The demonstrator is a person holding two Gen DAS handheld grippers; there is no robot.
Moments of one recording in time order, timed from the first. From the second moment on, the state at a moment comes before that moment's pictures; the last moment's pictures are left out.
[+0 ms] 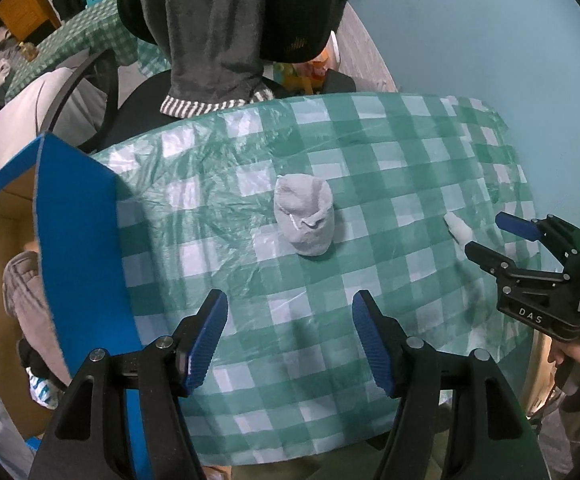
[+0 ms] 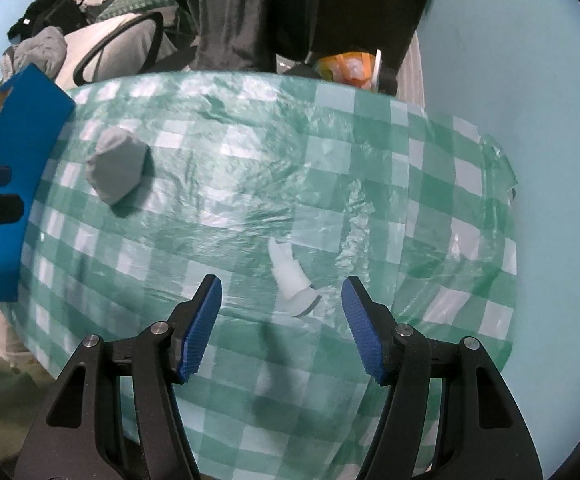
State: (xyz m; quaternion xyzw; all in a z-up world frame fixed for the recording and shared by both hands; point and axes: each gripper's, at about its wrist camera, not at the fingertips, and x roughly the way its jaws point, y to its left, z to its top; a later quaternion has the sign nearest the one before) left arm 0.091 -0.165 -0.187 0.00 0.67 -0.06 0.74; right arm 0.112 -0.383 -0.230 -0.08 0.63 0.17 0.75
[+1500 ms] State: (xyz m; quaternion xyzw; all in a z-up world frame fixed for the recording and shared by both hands) left arm 0.150 -0.180 -0.255 -0.01 0.71 -0.04 0.70; right arm 0.142 -0.370 -0.248 -0.03 0.64 0.17 0.74
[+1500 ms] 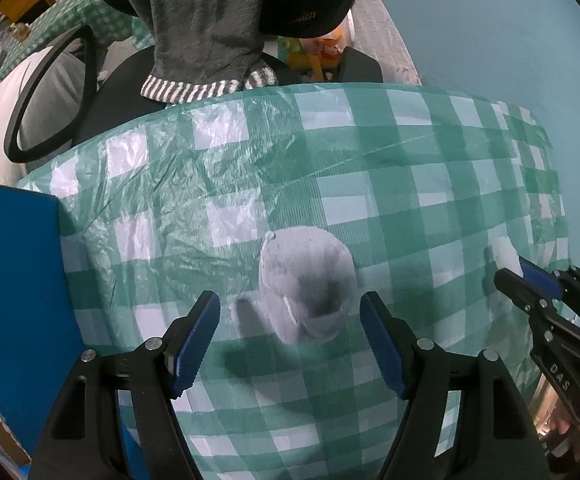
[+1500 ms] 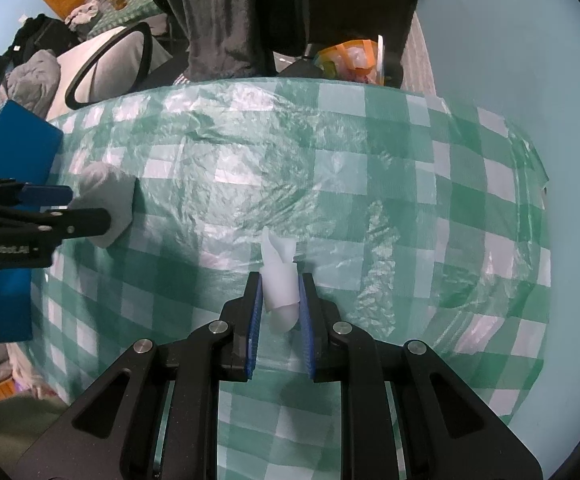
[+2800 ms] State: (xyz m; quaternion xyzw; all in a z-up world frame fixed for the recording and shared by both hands) left arm 0.109 -0.167 -0.171 0.01 0.63 -0.05 0.77; right arm 0.129 -0.337 -0.148 -0.03 0.58 0.18 0.79
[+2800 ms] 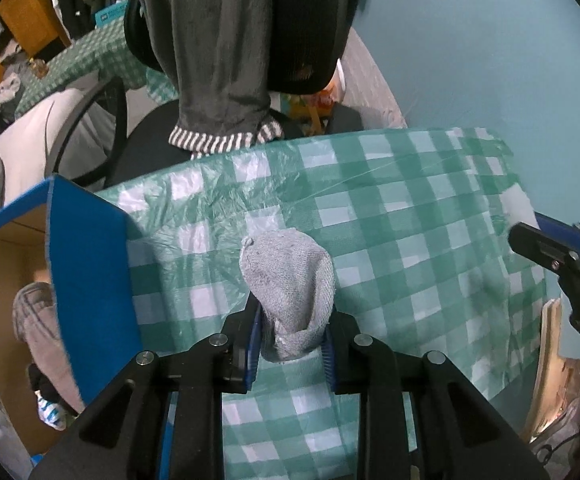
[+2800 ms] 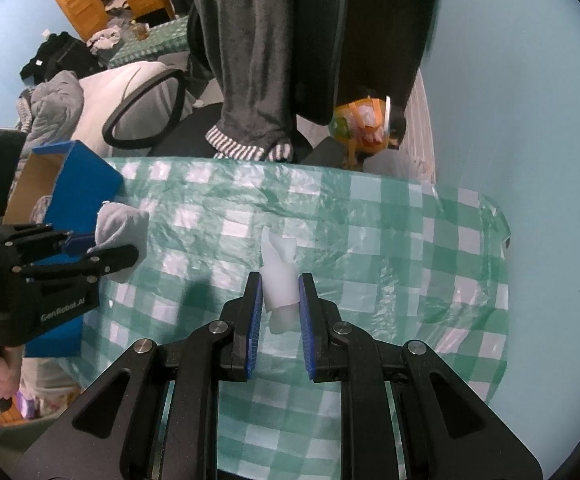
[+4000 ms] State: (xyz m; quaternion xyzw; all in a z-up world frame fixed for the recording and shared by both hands) left arm 0.025 -0.099 -0.089 0.01 0.59 -0.03 0.81; right arm 0.078 -0.267 -0.072 -0.05 0.55 0.24 0.80
